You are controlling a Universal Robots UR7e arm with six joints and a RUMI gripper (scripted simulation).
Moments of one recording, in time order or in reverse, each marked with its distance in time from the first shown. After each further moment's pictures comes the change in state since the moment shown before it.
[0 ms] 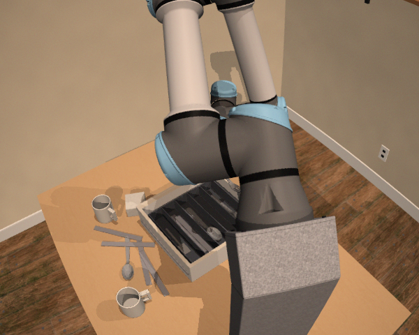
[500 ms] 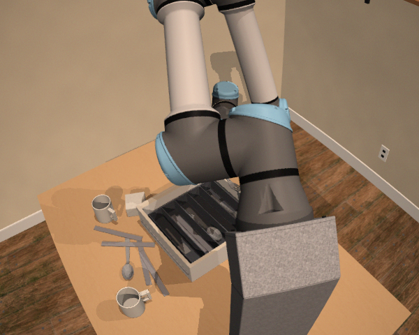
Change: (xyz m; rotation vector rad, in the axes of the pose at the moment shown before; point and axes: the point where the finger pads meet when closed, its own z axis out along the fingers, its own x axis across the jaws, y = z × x) arm 0.000 0.005 -0.001 -0.041 -0.002 -0.005
